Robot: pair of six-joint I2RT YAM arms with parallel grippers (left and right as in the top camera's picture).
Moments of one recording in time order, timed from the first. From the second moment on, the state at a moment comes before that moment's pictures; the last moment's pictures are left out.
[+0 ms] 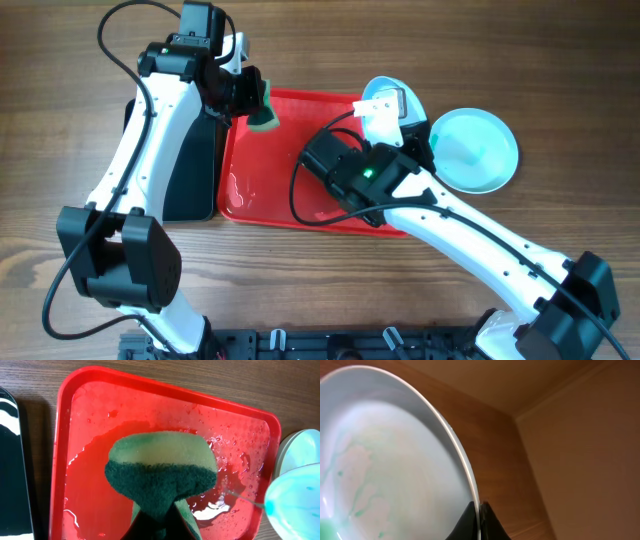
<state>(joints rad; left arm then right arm) -0.16 1.84 1.65 -1.02 0.29 -0.29 0.84 1.63 1.38 -1.18 1.22 0.60</state>
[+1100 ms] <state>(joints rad) -0.16 1.84 1.65 -0.99 0.29 -0.29 0.22 1.48 1.38 -1.01 0.06 0.45</state>
